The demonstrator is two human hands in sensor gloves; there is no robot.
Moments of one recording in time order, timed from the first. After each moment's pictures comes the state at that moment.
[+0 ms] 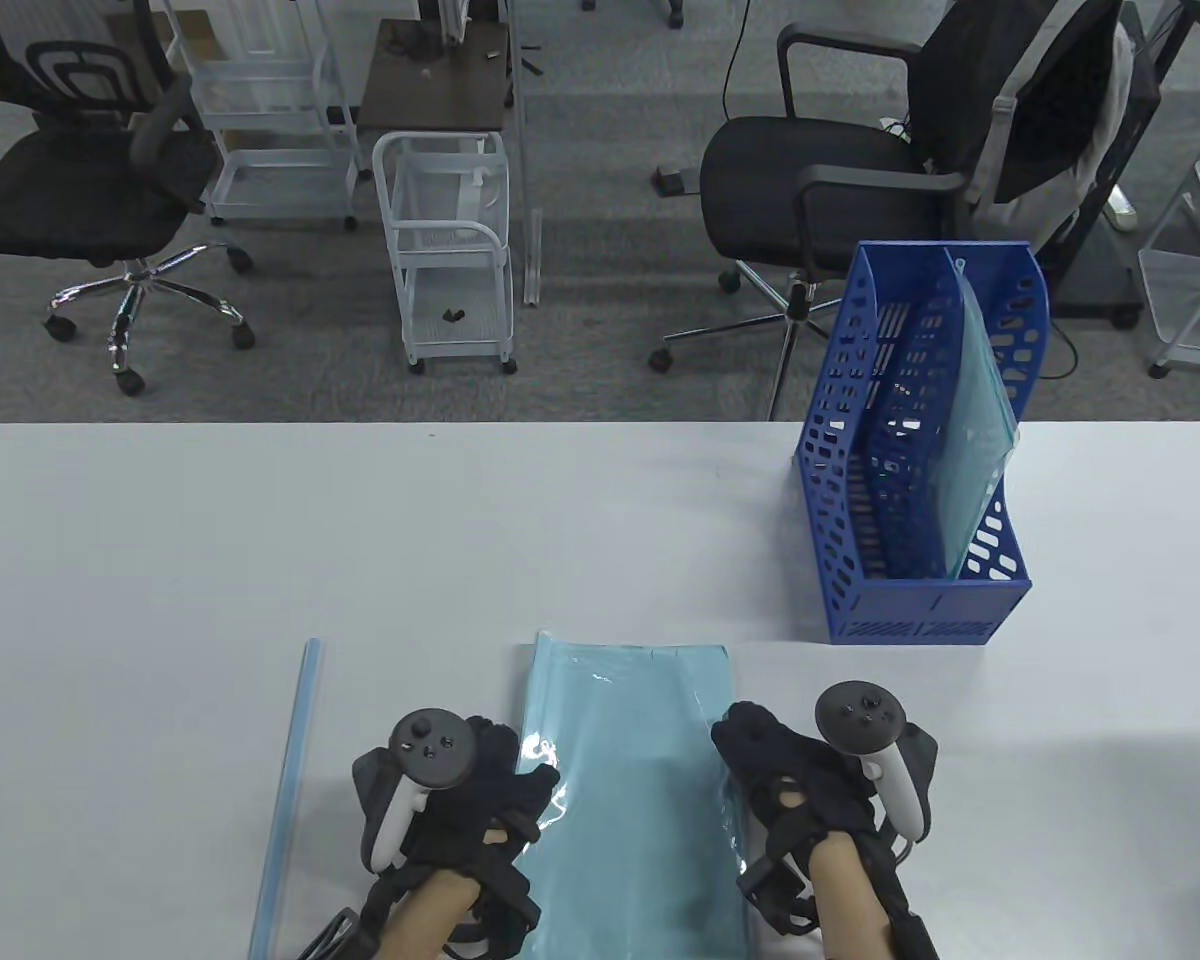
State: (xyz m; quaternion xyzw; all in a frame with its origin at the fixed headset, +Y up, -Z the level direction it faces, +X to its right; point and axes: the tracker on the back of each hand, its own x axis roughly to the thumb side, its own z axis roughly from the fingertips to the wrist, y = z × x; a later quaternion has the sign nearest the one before) left_hand -0.169 -0.774 -0.267 -0.19 0.08 0.43 0.88; right_hand 0.182 -0.766 -0.288 -0.11 0.20 0.87 0.44
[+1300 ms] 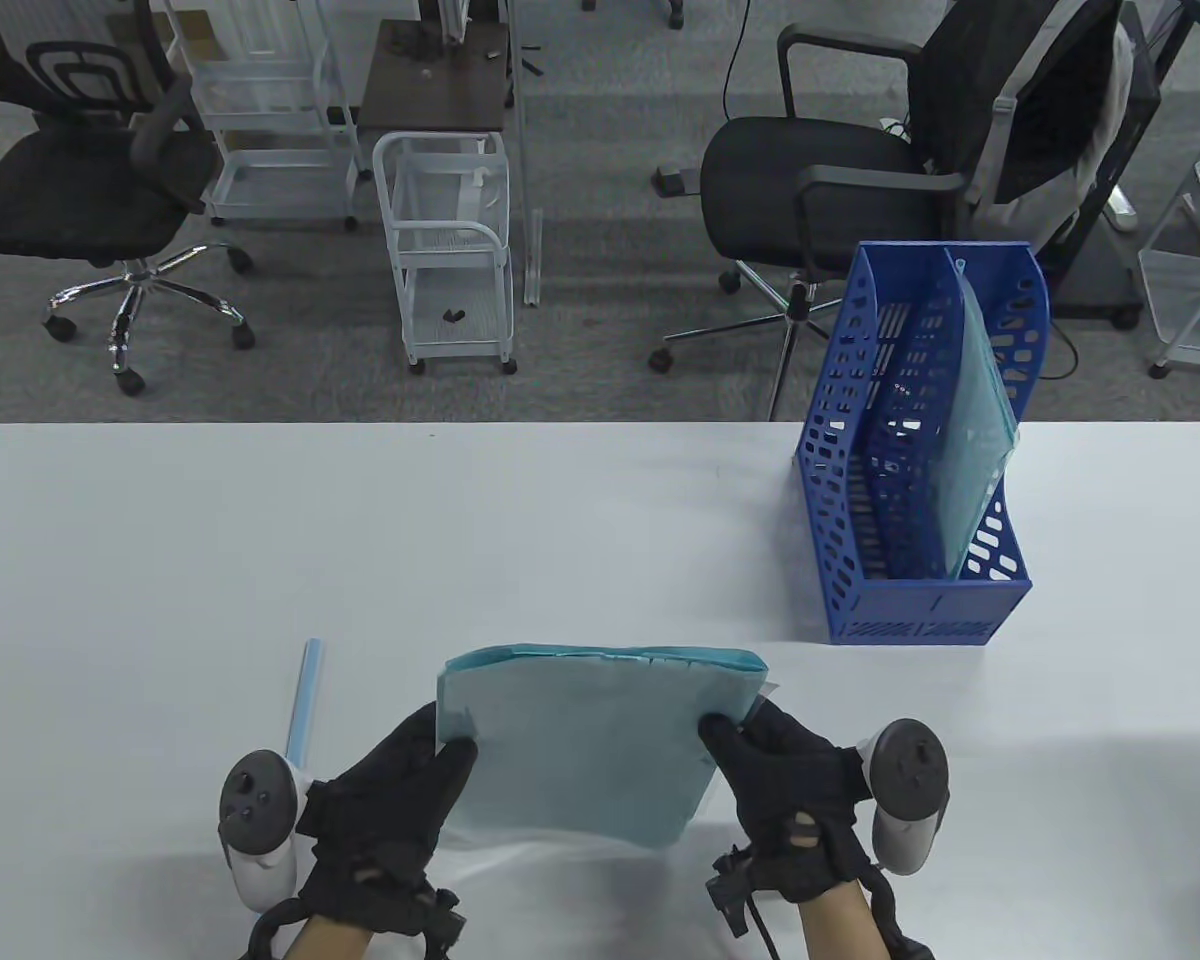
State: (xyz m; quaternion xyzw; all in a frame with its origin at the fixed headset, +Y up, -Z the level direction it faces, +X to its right) left_hand -0.228 -0.712 -0.237 0.04 -0.16 0.67 0.72; right_hand 0.155 -0.695 -0.257 0.15 -0.06 0.73 0.67
